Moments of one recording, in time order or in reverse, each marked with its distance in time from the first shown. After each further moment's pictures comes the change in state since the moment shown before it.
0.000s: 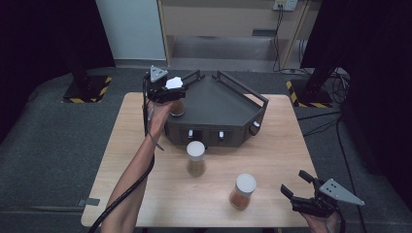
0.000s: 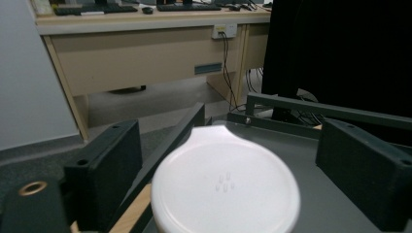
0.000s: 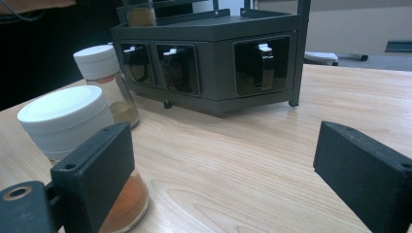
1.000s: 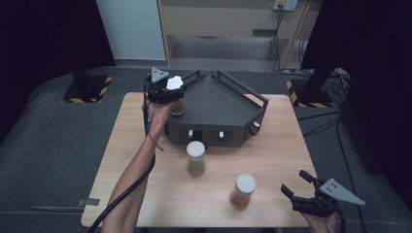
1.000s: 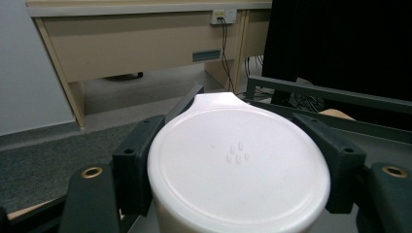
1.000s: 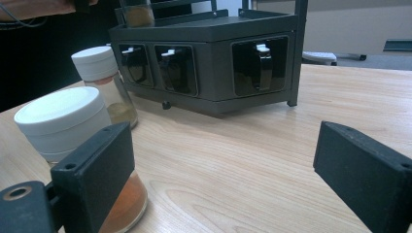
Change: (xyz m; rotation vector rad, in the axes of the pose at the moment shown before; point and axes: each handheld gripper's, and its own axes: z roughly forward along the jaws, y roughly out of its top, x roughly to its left) left arm 0.005 -0.007 0.009 0.062 -0.009 -0.022; right arm -0.001 -0.001 0.000 -0.004 -0.004 0.006
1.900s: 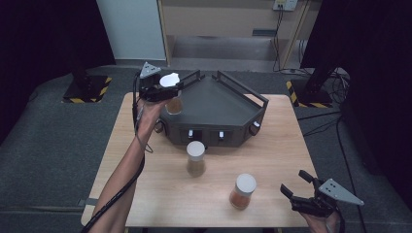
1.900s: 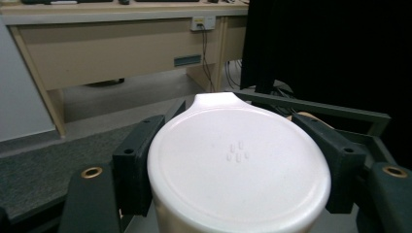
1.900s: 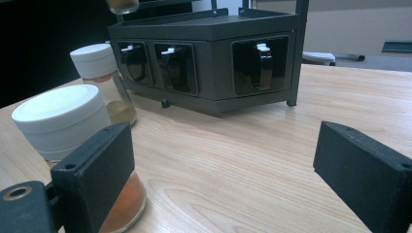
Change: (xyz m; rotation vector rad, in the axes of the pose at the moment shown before) left arm 0.011 0.024 -0.030 -0.012 -0.069 -0.002; right arm 0.002 0.001 0.001 0.005 -0.005 -0.012
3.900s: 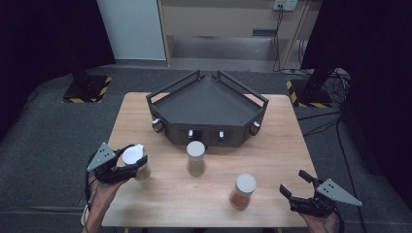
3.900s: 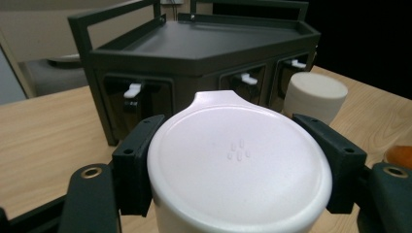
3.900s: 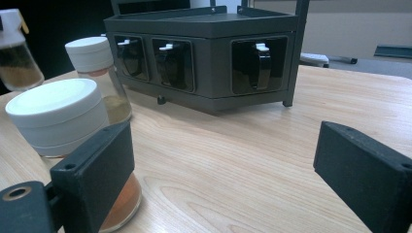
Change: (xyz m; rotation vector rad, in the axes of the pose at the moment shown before) left arm 0.025 -0.158 -0.169 0.008 -0.153 0.042; right arm 0.007 0.003 0.001 0.013 -0.020 -0.039
